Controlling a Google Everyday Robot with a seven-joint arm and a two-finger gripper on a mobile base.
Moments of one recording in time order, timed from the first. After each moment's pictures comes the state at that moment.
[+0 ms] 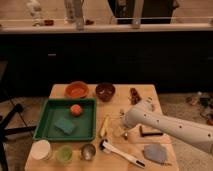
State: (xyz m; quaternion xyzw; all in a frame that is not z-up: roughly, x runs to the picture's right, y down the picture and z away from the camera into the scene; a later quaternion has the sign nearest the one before) arm 0.096 0.224 0.856 -0.28 -0.06 0.33 0.90
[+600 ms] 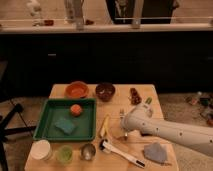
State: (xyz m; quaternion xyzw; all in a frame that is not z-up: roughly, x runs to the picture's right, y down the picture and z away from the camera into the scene) arm 0.098 0.227 0.856 -0.24 -0.05 0.33 0.91
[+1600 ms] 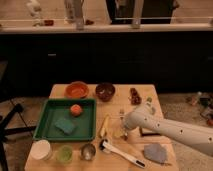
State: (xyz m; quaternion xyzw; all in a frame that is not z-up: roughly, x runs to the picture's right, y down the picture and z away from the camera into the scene) arm 0.101 0.228 0.863 -0.26 -0.06 0.35 0.90
